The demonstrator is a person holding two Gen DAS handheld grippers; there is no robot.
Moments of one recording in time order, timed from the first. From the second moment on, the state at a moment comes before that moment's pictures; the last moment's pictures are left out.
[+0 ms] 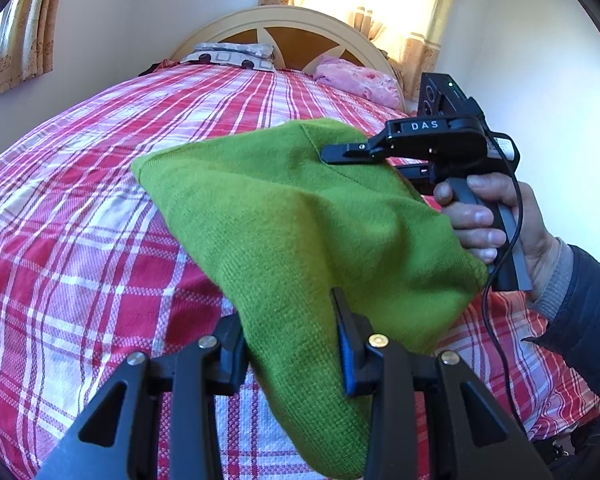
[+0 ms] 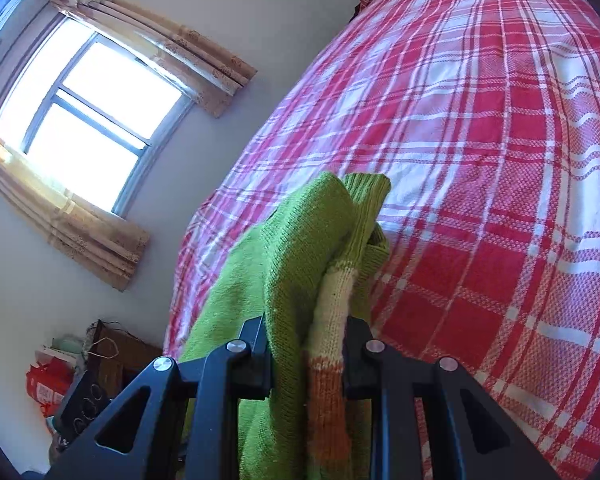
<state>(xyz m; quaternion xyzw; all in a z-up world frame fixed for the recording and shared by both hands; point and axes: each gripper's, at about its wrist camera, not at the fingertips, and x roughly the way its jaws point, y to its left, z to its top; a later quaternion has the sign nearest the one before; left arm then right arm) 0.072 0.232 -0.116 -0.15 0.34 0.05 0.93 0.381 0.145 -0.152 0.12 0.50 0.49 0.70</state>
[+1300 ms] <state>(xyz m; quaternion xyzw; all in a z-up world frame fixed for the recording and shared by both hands) 0.020 0.217 -0.071 -0.12 0.28 0.18 0.94 0.166 0.069 -0.070 -0.09 0.23 0.34 0.91</state>
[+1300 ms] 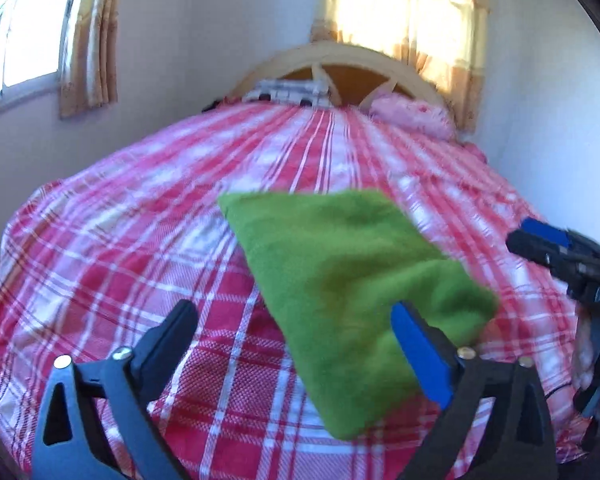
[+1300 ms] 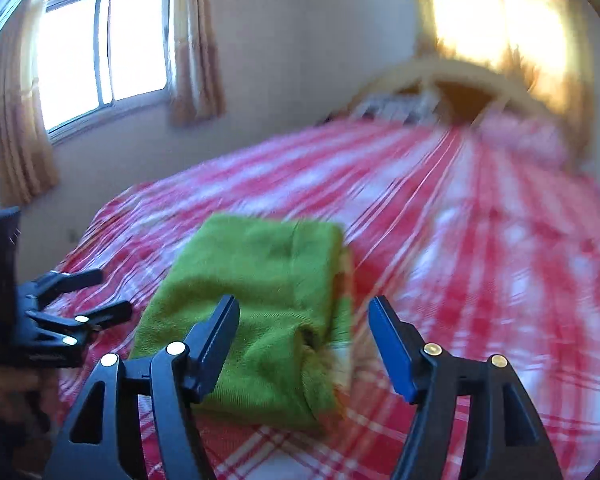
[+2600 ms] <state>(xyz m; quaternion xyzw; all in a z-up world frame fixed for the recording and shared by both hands) 0.007 0.190 -0.035 -0.11 0.23 0.15 0.96 0.093 0.039 -0.033 -0.09 0.15 0.32 0.93</state>
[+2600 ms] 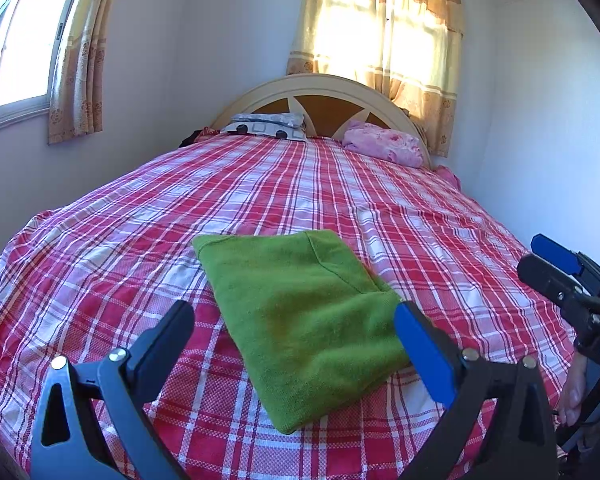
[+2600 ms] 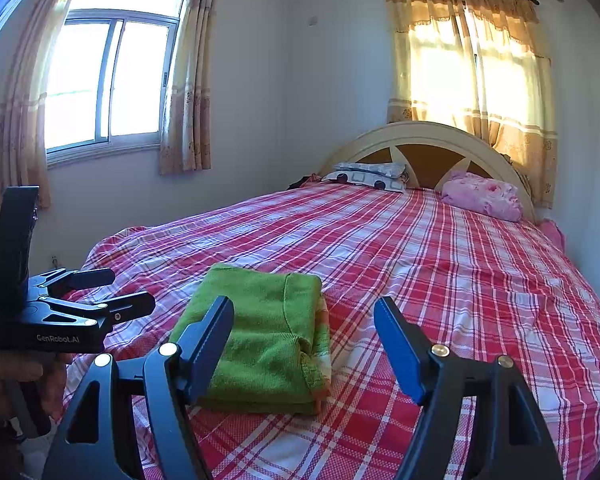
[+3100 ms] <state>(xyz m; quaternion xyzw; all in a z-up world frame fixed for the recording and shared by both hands) 0.007 0.188 -0.035 -0.10 0.23 0.15 0.96 0.088 0.033 -0.031 -0.08 0.14 0.31 0.94</state>
